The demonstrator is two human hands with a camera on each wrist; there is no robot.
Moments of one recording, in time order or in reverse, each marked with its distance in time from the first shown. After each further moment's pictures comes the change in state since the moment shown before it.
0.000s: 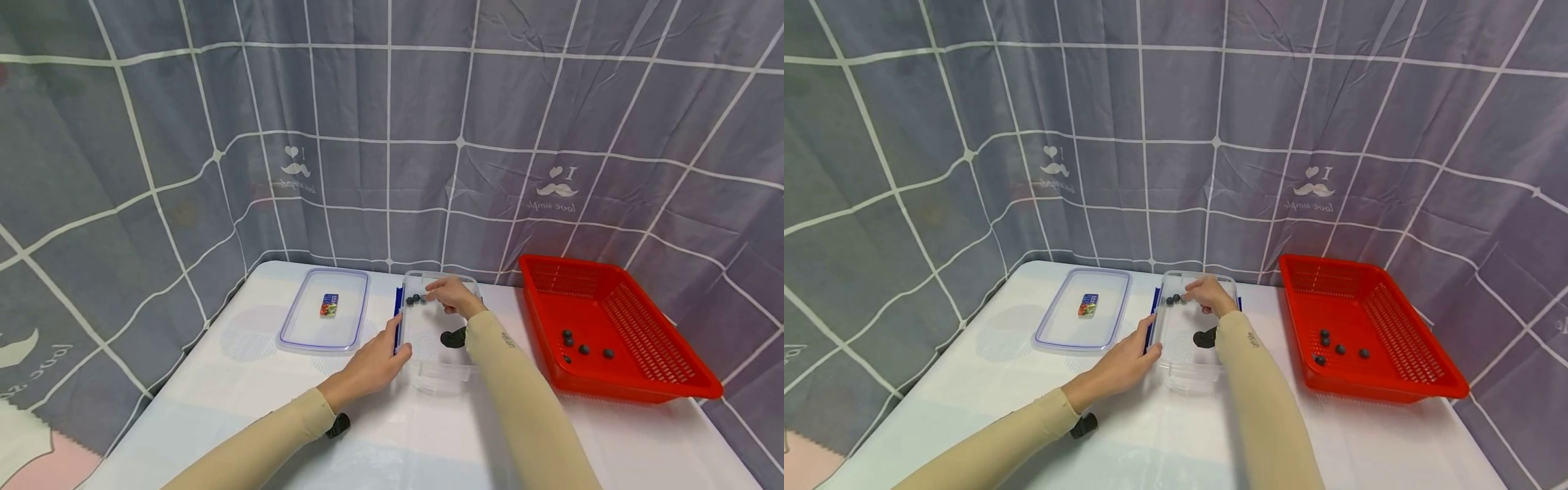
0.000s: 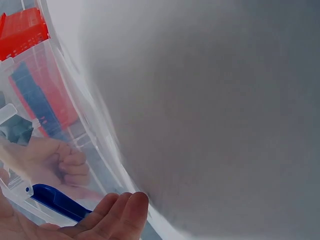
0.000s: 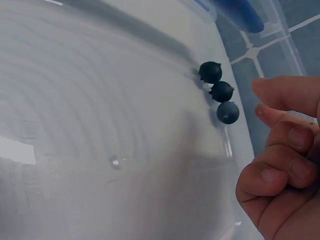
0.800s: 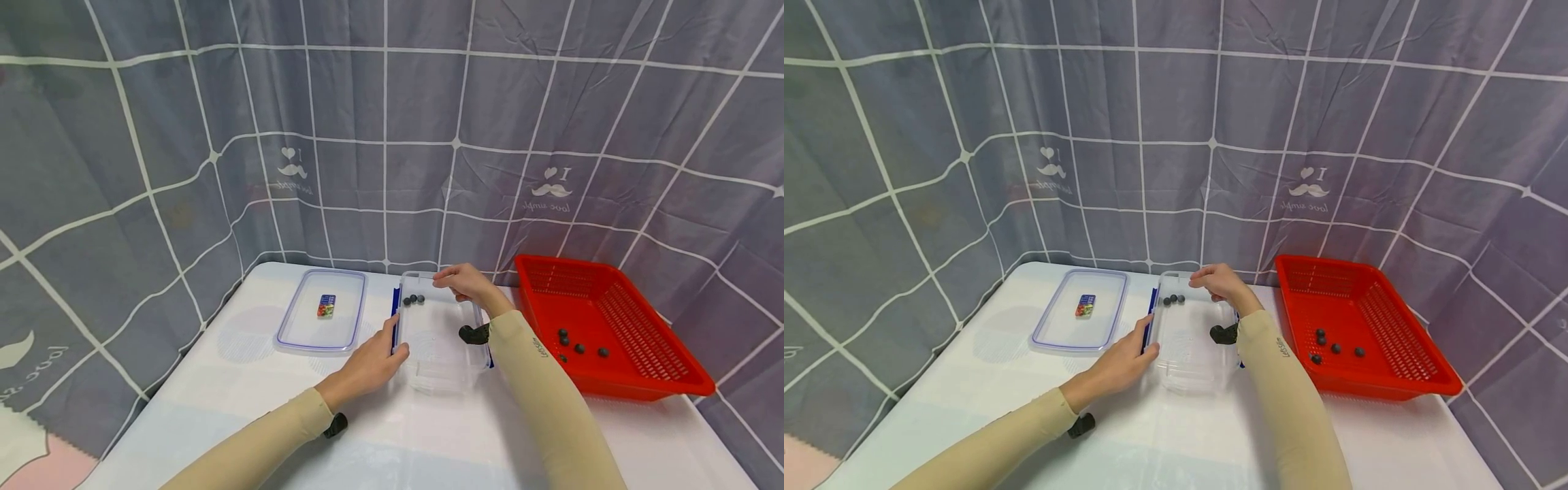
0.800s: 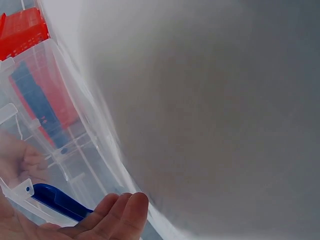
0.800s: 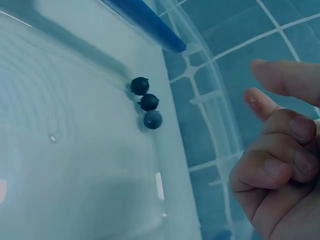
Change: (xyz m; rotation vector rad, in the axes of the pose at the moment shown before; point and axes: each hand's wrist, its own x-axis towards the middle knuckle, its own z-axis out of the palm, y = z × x) left_hand 0.001 0.000 0.000 -0.004 0.004 -0.003; right_hand -0.044 -0.022 -0.043 0.051 -0.062 -0.148
